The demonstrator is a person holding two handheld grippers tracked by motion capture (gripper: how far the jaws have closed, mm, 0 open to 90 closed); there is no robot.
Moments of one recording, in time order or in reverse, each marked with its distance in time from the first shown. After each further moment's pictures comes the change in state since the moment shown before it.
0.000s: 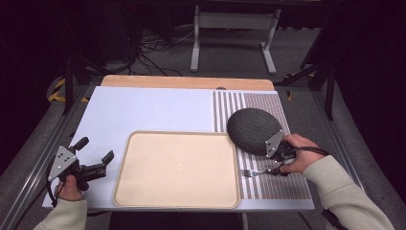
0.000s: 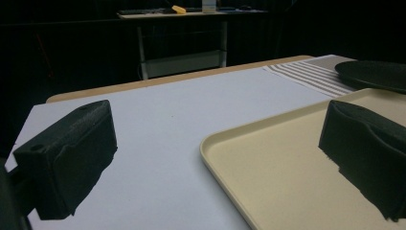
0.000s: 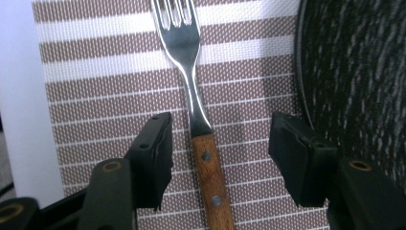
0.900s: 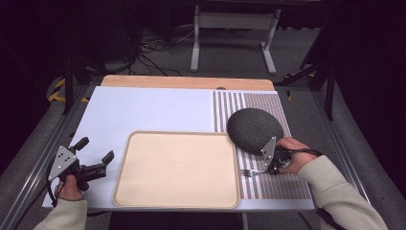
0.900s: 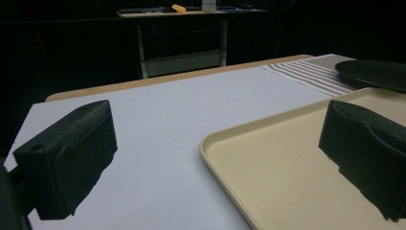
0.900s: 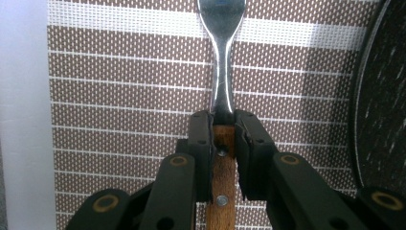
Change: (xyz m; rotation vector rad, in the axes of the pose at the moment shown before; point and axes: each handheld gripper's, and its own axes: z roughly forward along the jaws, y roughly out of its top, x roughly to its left) left arm 0.001 0.000 0.000 0.004 -0.001 0.003; right arm 0.000 0.004 0.015 0.108 0.075 -0.191
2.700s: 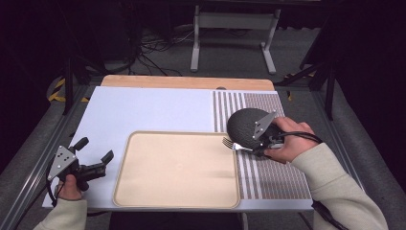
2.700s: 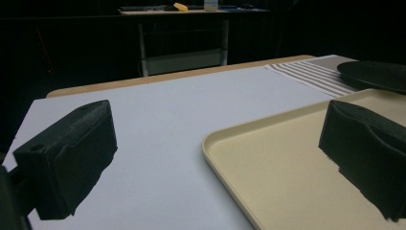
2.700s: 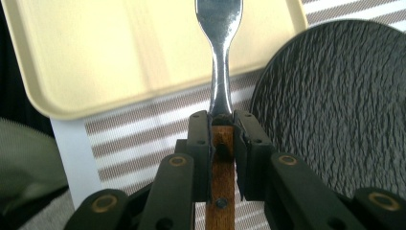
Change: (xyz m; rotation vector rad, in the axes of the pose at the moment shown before) left arm 0.002 -0.001 0.000 0.002 0.005 -0.015; right arm -0.001 0.056 -0.078 -0.244 -0.156 0.352
